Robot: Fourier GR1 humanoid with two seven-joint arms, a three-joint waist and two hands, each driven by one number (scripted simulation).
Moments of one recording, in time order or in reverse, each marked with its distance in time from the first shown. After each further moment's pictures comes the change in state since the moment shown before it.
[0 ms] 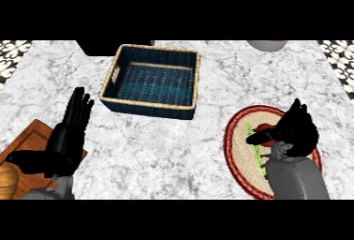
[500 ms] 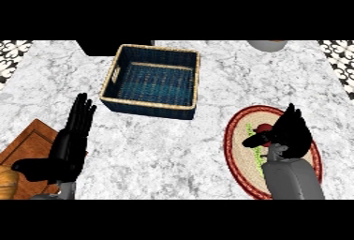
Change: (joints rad) left arm 0.042 -0.031 0.000 0.005 -0.025 -0.021 -0.035; right arm 0.015 0.000 0.012 0.050 -0.042 -0.037 0.002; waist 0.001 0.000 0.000
